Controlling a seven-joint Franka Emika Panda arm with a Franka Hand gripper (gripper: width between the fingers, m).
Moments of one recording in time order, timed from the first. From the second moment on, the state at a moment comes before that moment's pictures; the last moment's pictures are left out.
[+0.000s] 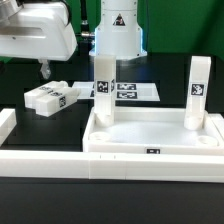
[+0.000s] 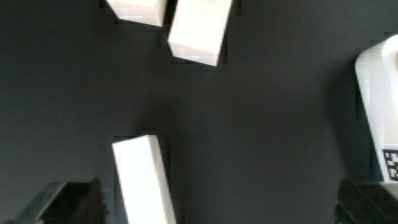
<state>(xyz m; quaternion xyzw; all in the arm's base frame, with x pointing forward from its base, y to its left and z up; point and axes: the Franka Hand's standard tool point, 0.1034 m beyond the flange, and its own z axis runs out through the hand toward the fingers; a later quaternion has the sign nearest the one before) 0.520 -0.195 0.096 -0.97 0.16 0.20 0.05</state>
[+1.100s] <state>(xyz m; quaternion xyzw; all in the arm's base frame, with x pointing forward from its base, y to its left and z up) 0.483 -0.173 0.057 -0.92 0.22 0.31 0.10</state>
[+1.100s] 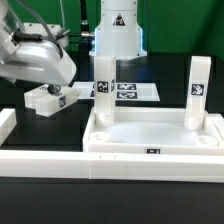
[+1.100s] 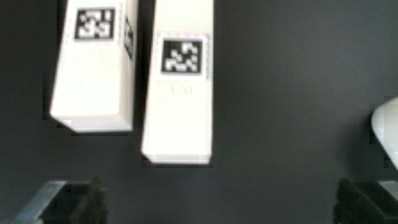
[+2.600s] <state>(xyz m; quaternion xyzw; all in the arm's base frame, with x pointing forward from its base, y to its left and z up) 0.466 -0.162 0.017 -0.87 0.20 0.44 0.12</state>
